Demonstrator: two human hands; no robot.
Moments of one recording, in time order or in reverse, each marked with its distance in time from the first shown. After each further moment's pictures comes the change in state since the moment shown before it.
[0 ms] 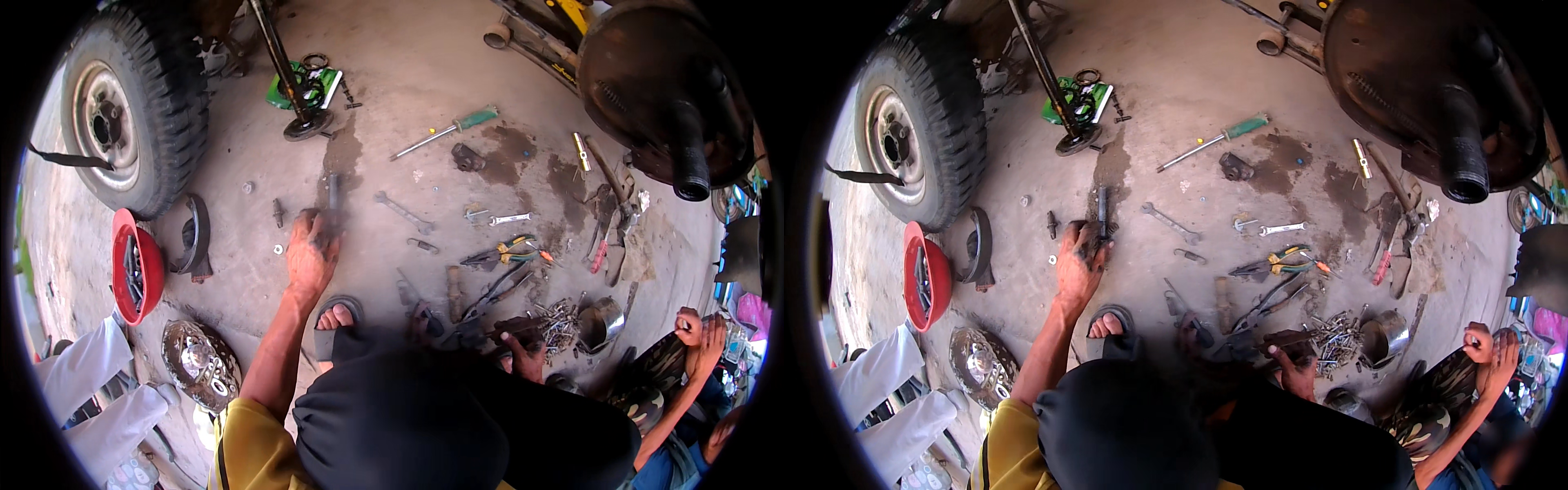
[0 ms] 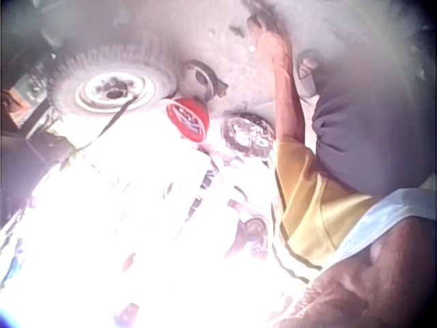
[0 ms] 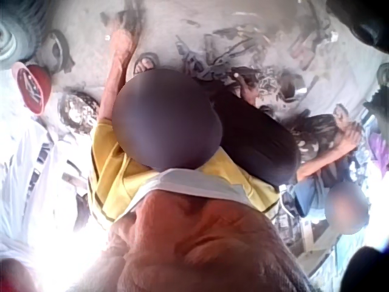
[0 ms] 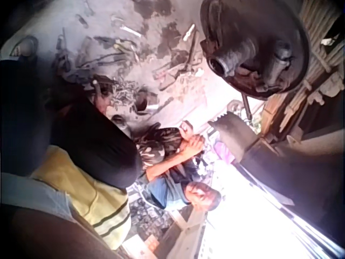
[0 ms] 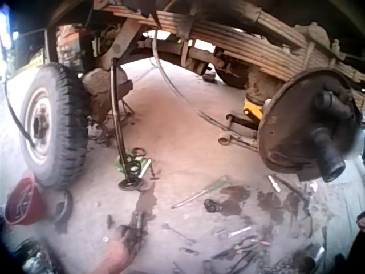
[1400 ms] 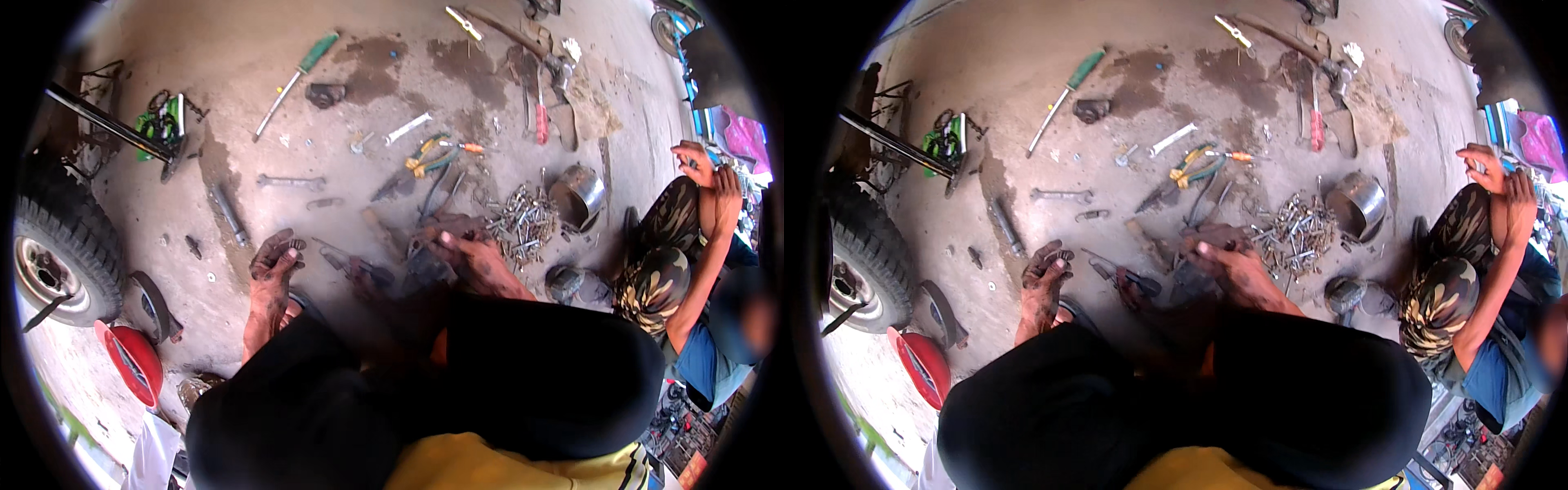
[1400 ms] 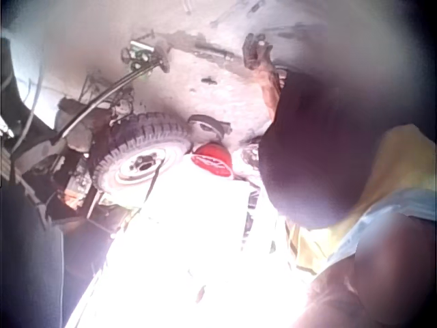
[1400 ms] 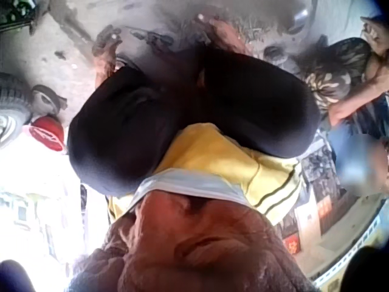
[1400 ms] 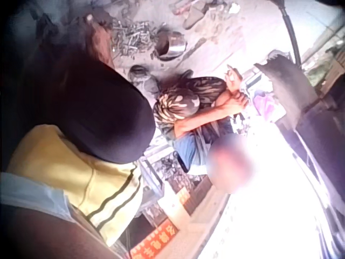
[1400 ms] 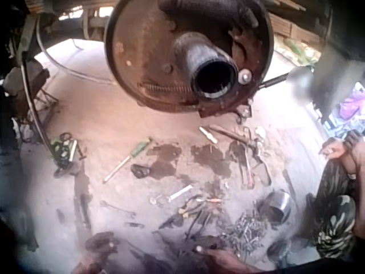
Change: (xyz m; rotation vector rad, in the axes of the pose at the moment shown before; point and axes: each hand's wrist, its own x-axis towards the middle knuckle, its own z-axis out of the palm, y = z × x) left_hand -0.038 0.039 0.030 -1.089 -0.538 -0.725; right_hand 0.032 0.005 0.012 0.688 -0.164 0.173
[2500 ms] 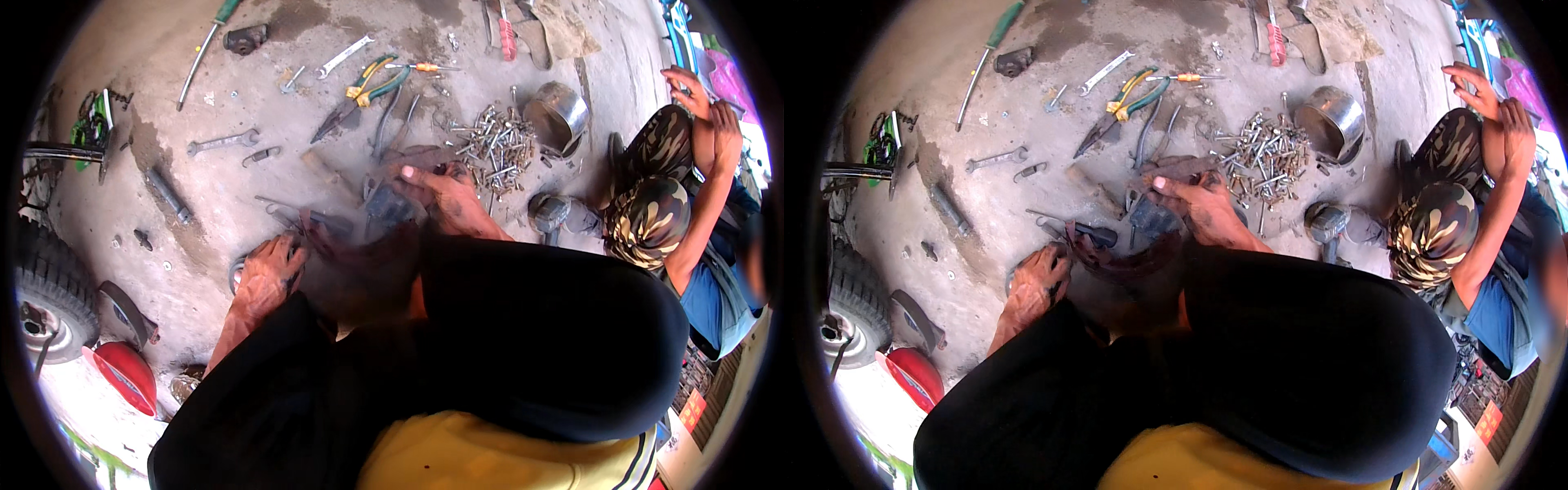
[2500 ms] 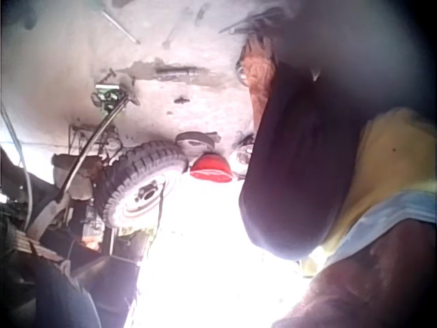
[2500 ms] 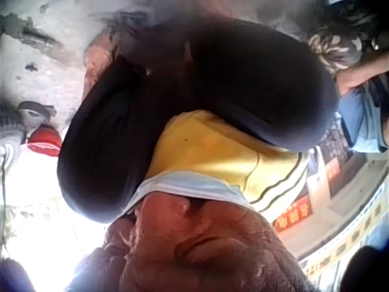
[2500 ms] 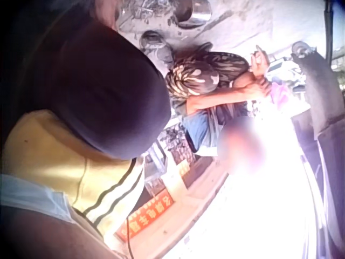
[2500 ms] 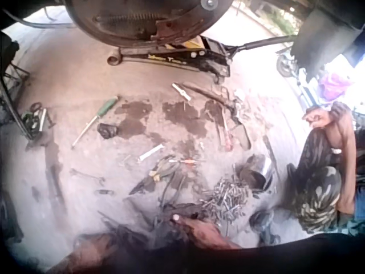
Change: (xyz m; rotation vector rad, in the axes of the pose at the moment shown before) left_hand -0.031 -0.023 0.022 1.596 -0.733 0.801; right_hand -0.002 0.011 -0.008 0.017 0.117 -0.130
